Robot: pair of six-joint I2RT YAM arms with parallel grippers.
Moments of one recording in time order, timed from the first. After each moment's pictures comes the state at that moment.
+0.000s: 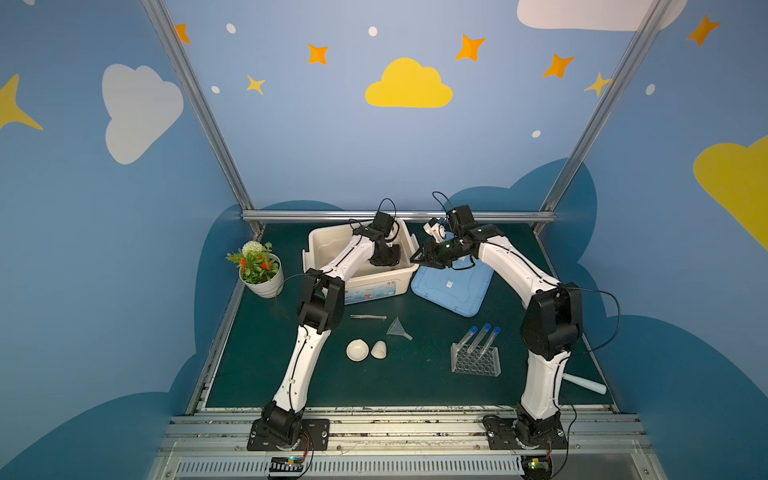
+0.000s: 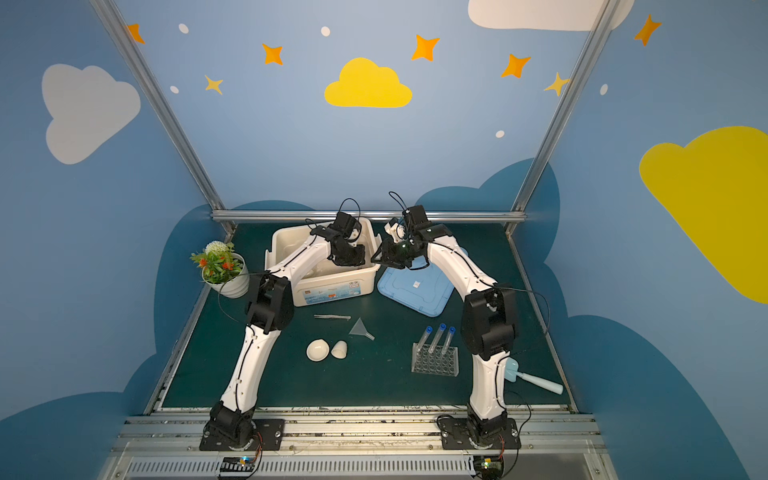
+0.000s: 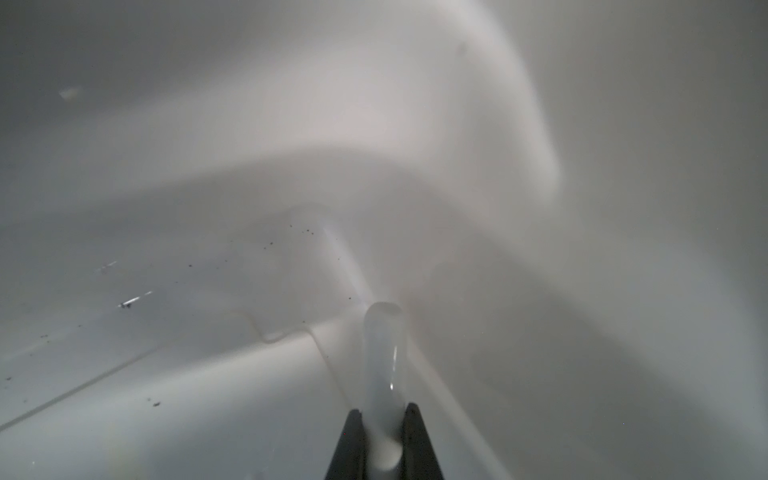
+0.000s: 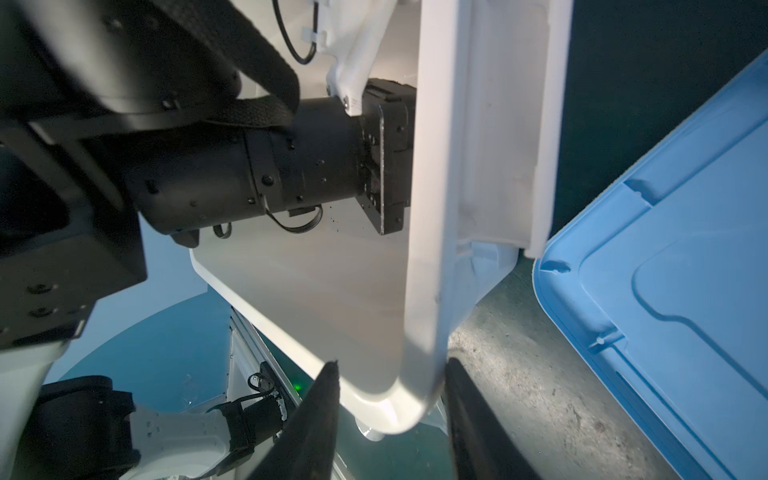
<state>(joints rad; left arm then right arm) -0.41 2.51 2.28 -0.86 0.21 -0.34 0.43 1.98 1.79 -0.78 -0.64 0.41</state>
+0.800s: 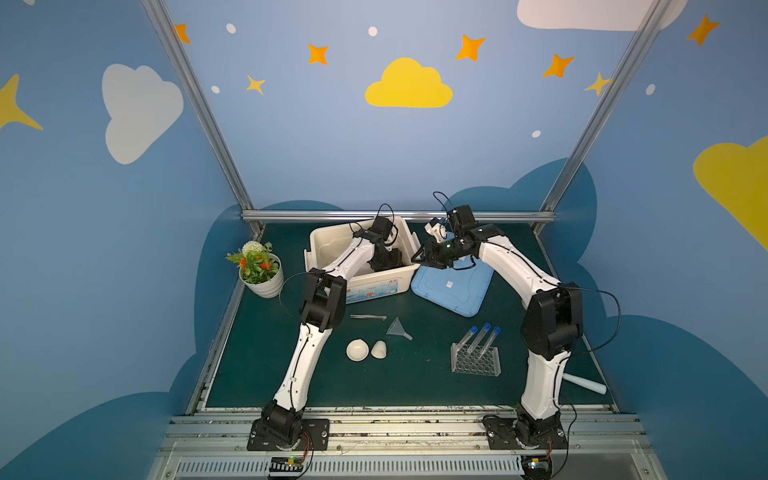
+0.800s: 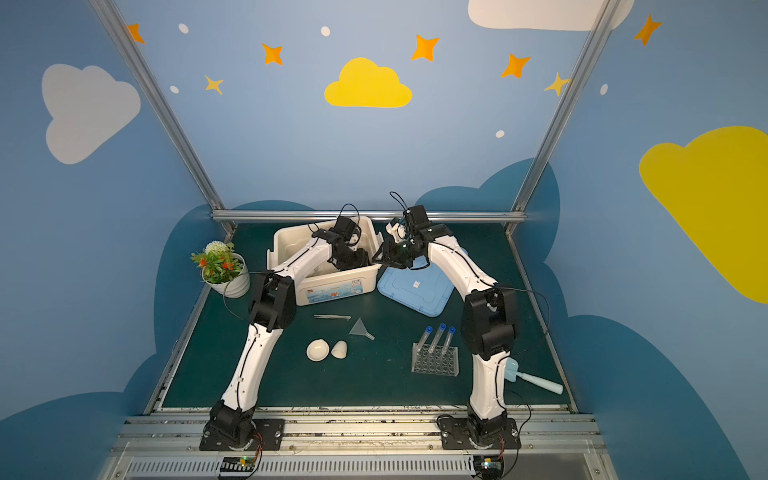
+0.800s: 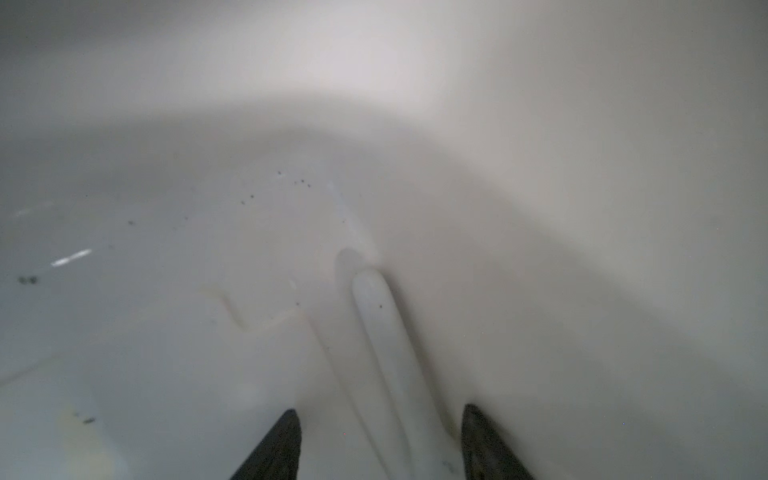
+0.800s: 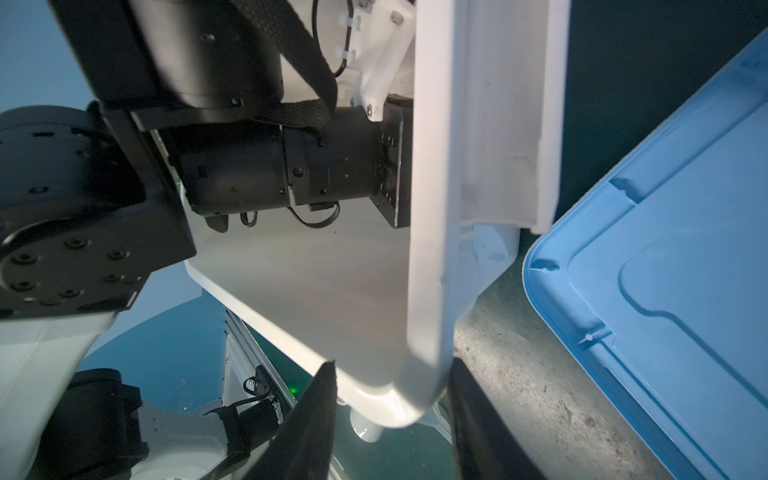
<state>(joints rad) -0.40 2.54 2.29 -0.87 0.28 -0.38 0.43 1.98 1.79 -0.79 -0.62 0.41</state>
